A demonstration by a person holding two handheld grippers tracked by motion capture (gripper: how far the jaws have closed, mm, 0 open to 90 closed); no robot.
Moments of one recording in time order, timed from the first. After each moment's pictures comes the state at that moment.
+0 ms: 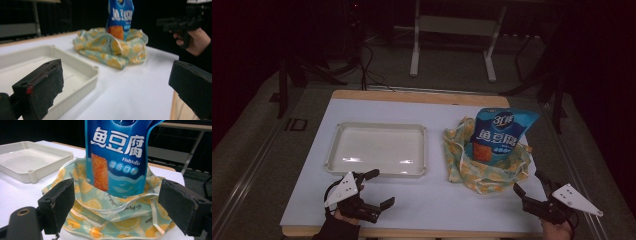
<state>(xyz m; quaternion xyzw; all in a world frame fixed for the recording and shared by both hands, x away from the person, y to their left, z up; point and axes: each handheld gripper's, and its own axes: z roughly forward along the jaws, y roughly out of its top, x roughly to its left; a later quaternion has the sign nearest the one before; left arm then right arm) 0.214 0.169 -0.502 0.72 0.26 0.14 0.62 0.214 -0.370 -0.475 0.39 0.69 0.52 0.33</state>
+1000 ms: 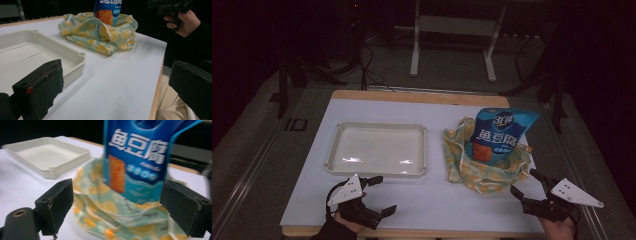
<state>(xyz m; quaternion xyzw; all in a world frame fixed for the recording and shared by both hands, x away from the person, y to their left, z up) 0.211 0.163 -0.497 0.75 0.26 0.10 0.60 0.218 -0.364 -0.457 0.35 0.73 0.52 0.27</state>
